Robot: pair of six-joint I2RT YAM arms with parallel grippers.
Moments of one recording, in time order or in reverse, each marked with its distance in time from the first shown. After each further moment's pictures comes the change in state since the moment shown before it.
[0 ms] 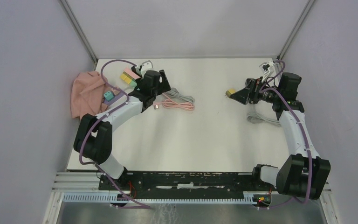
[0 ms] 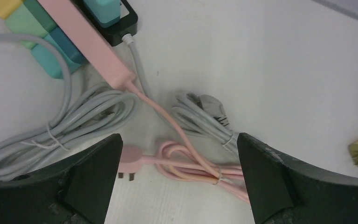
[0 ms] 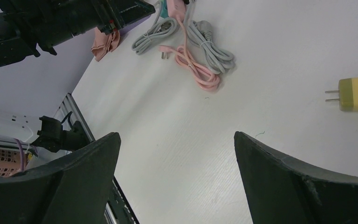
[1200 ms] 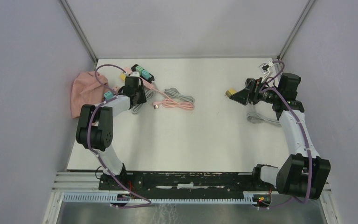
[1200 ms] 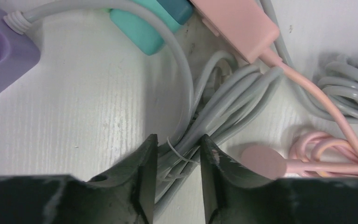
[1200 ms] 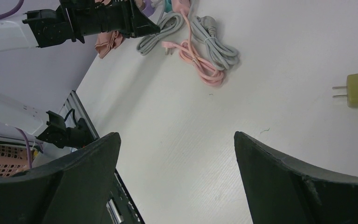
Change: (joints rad) left arm 0.305 0.157 -0.082 -0.018 0.263 0.360; right arm 0.000 0.002 0.000 -0.030 -0.013 -0.007
